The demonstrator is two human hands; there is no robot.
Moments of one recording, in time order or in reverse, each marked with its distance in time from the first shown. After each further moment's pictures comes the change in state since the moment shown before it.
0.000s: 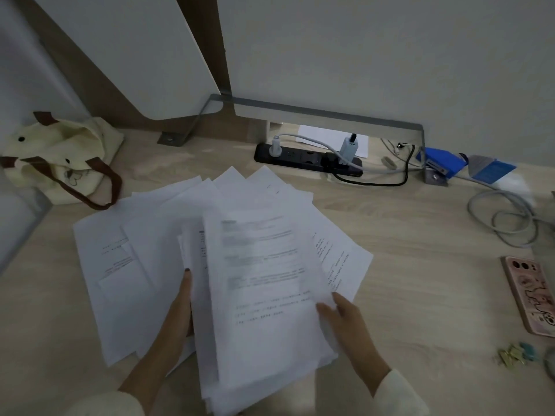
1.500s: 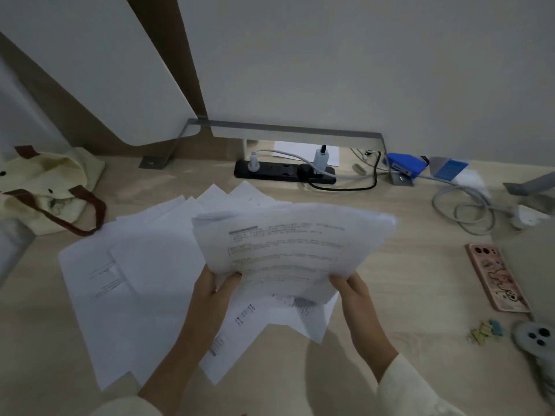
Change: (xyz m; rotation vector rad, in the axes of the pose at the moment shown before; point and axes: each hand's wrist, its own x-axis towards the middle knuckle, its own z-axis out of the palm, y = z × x) left_hand -0.053 0.035 0.053 0.284 -0.191 0.600; right_hand -0.041 -0.064 -0.027 0.344 0.091 -0.246
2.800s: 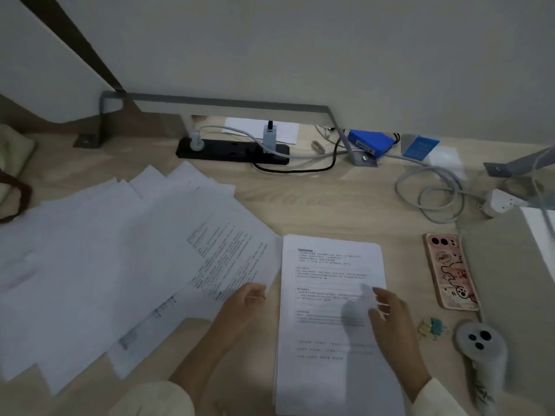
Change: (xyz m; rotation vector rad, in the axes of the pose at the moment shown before) left_hand 0.001 -0.062 0.180 0.408 -0.292 -0.443; right_hand 0.021 0.061 -0.214 -0.666 0.187 0.236
